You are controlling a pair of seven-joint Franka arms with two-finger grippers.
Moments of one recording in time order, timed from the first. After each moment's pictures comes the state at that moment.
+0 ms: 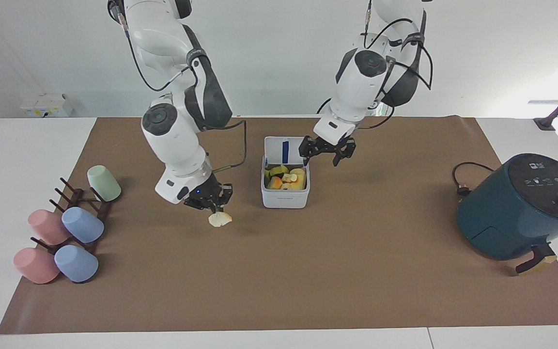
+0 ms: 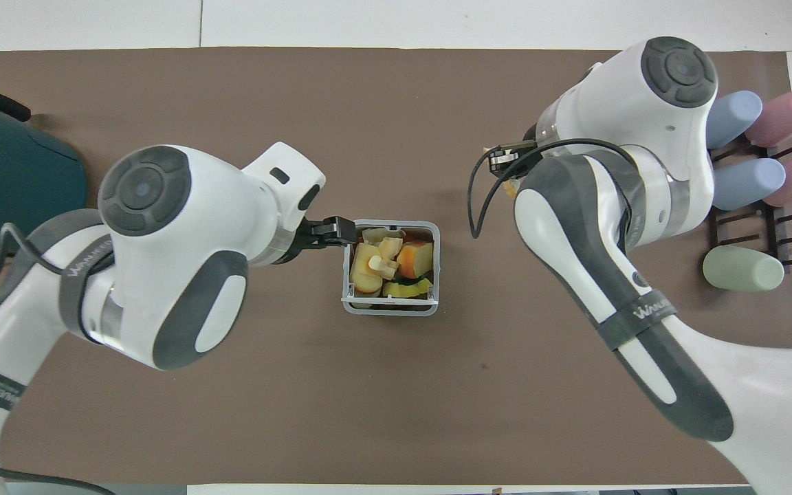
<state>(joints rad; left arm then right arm) -0.48 0.05 -0.02 -1.88 -0.16 2.01 -0.45 0.24 0.36 0.09 -1.59 0.14 2.02 0.23</state>
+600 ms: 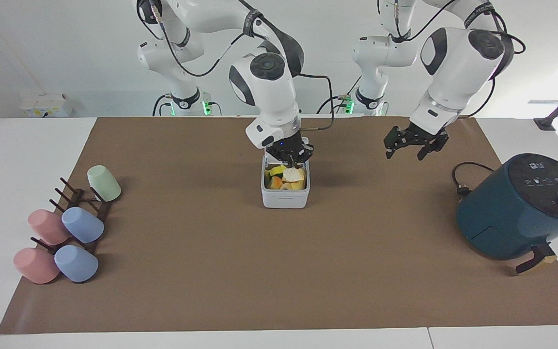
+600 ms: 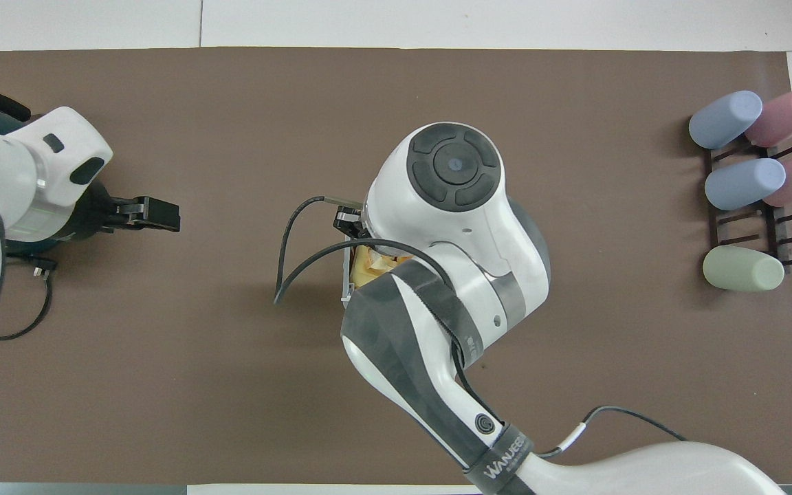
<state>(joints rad) -0.14 -0.06 -0.01 -1.87 -0.09 1.84 -0.04 0.49 0.33 0.15 -1.55 0.14 1.98 0.89</state>
